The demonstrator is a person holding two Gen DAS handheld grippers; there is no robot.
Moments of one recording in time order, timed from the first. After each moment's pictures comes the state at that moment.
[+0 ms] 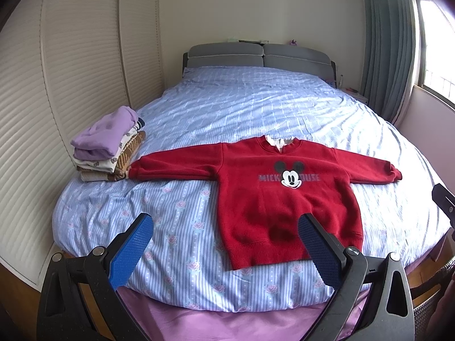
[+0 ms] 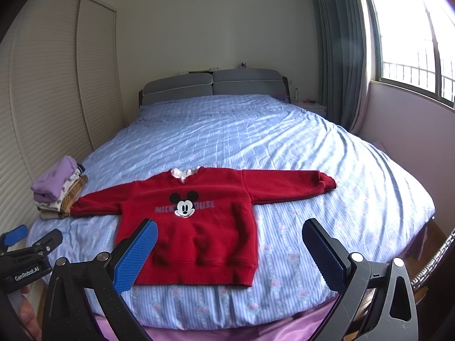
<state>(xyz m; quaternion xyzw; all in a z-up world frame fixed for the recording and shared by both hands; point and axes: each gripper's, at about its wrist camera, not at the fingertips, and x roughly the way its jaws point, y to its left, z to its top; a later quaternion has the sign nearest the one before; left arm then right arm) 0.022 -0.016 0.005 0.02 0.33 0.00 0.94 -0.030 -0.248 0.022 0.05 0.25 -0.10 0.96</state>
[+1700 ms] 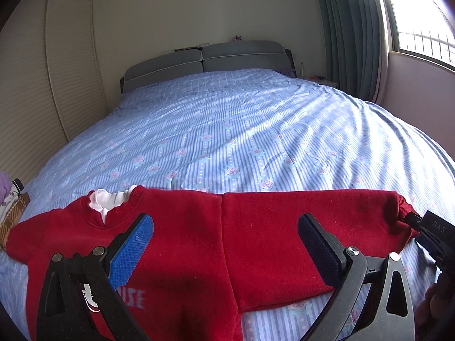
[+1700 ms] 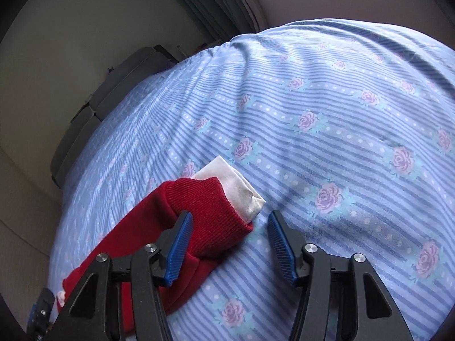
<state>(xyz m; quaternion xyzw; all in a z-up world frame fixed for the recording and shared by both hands) 0.284 -0.374 -0.120 0.08 0.28 -0.07 0.95 0.212 -0.643 -0.195 0.38 0.27 -0.23 0.85</state>
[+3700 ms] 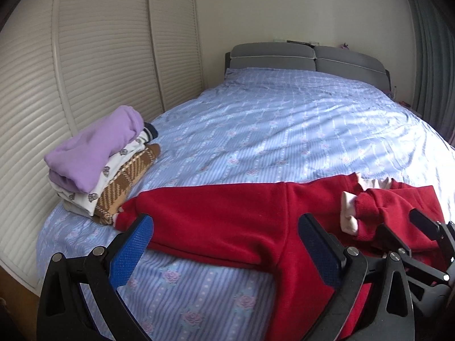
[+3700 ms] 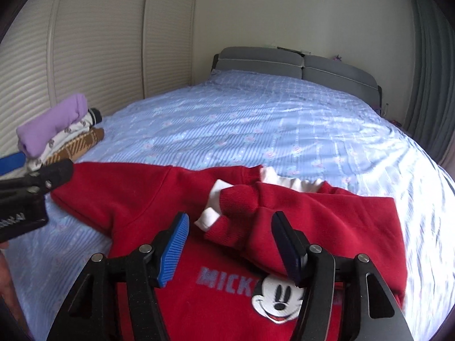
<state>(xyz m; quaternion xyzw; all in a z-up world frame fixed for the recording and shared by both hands) 0.269 0.031 -0.098 0.01 0.30 0.10 0.95 0.276 -0.147 -0.122 -0.04 0.28 0.08 0.96</state>
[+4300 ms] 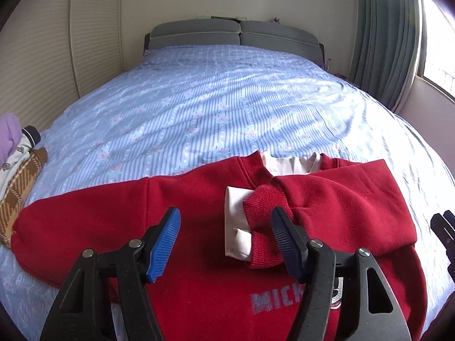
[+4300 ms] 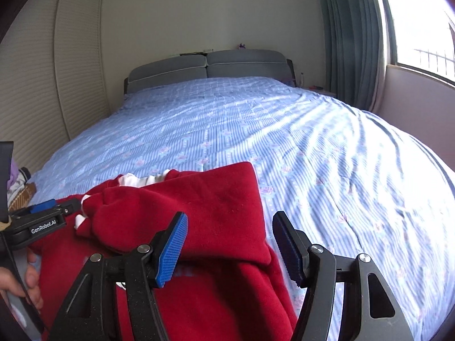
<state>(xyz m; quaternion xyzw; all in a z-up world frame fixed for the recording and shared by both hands) 0.352 -0.066 -0.144 0.01 0.36 -0.08 0.93 0.238 -0.304 -0.118 0.07 0.27 -0.10 0.95</state>
